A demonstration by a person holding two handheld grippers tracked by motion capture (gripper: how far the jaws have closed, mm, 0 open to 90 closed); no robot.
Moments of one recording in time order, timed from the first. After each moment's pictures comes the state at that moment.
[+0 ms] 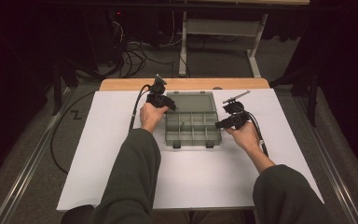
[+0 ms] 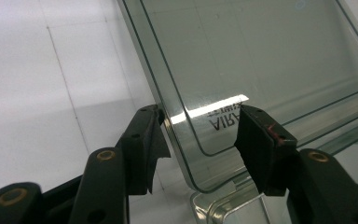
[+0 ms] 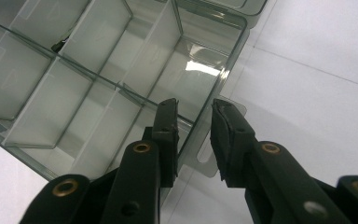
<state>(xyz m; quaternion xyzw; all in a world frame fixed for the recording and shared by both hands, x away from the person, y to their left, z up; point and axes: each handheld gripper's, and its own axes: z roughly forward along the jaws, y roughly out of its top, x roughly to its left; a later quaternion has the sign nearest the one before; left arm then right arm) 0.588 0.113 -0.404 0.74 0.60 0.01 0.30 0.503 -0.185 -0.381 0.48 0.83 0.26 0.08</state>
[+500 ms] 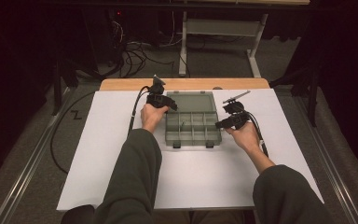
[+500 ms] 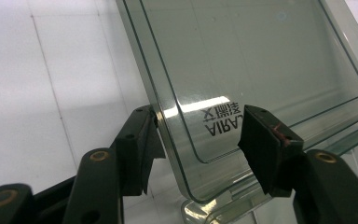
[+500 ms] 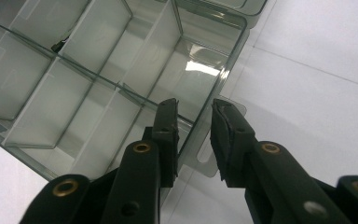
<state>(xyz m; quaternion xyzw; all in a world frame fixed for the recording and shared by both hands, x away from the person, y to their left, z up) 0.591 0.116 -0.410 0.72 0.61 -0.02 0.32 0.503 -0.185 -0.381 0.48 0.83 0.26 0.08</state>
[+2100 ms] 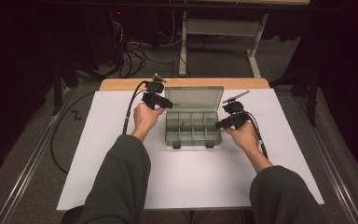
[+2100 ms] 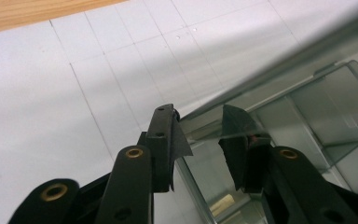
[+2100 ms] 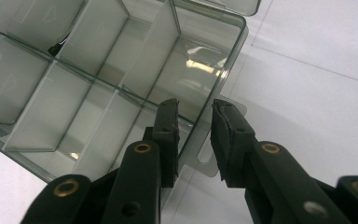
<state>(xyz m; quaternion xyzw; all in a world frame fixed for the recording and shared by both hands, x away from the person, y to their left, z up) 0.539 0.116 -0.359 0.78 0.53 0.09 0.33 0.503 -0.183 -0.380 0.49 0.83 0.26 0.08</state>
